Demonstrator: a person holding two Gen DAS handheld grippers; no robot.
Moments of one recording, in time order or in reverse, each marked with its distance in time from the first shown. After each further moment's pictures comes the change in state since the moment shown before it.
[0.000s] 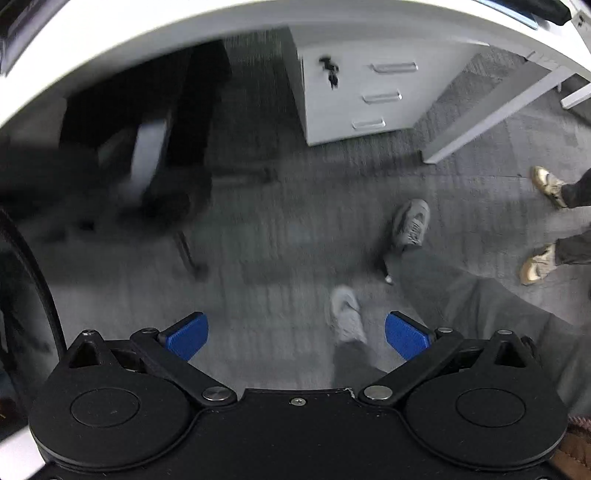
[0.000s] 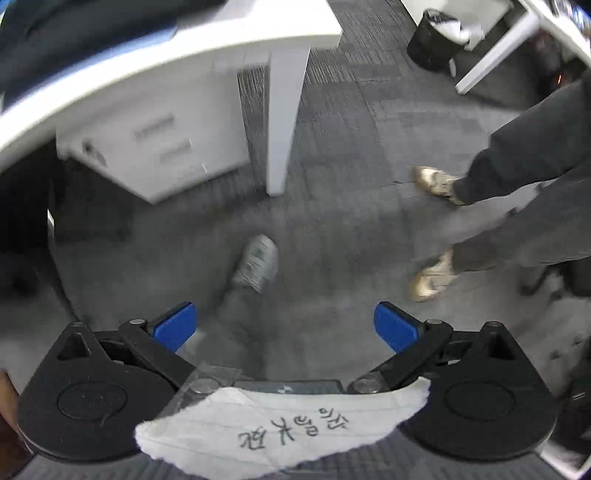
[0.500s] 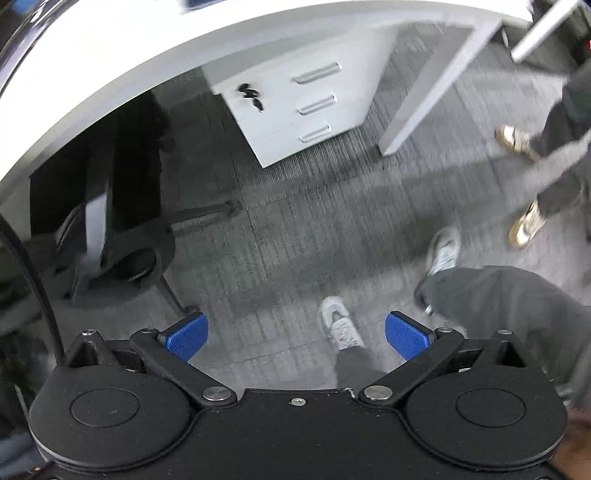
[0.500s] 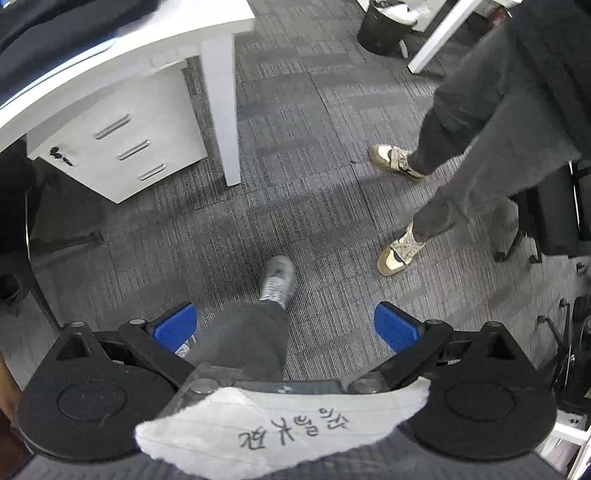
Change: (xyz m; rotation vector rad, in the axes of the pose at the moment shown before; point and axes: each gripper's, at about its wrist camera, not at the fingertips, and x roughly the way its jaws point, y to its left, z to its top) left arm 0.002 -0.095 0.049 0.283 -0.035 0.044; right arm -0.017 -0.078 -0.061 0.182 -0.011 -0.037
